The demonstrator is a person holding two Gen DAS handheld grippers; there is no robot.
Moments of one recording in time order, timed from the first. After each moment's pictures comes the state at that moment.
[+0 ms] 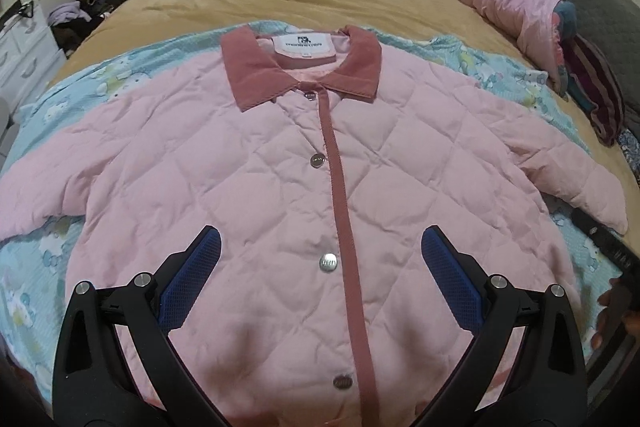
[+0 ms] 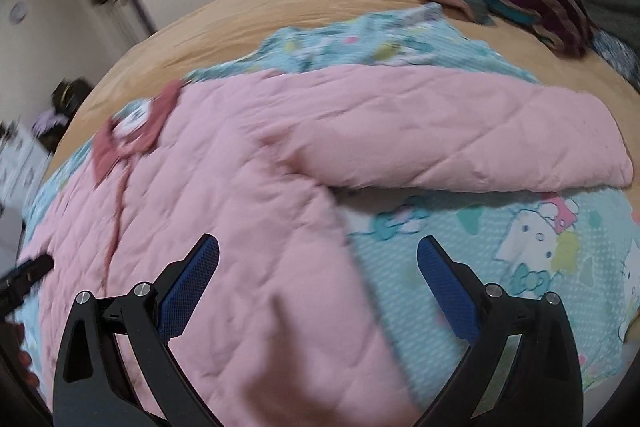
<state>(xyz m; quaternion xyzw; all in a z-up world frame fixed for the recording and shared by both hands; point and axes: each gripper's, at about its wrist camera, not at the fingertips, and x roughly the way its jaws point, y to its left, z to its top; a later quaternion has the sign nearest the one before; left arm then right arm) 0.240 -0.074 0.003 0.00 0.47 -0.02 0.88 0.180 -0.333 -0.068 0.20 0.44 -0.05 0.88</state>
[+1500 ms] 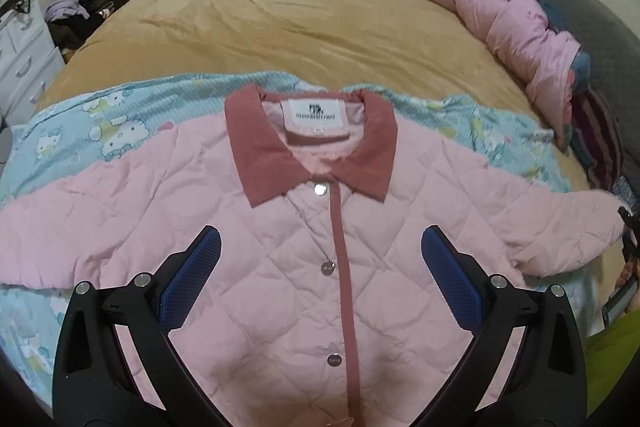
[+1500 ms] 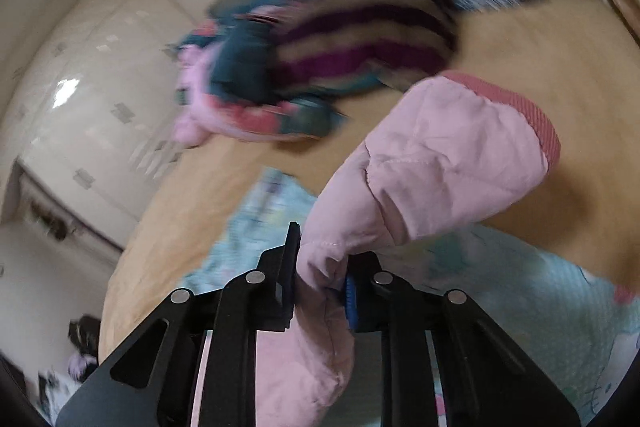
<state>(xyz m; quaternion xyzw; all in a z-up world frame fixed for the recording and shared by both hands) 0.331 -0.042 0.069 -0.05 0.47 -0.02 0.88 0.218 -0.565 -0.023 0.41 0.21 -0.17 0.87</state>
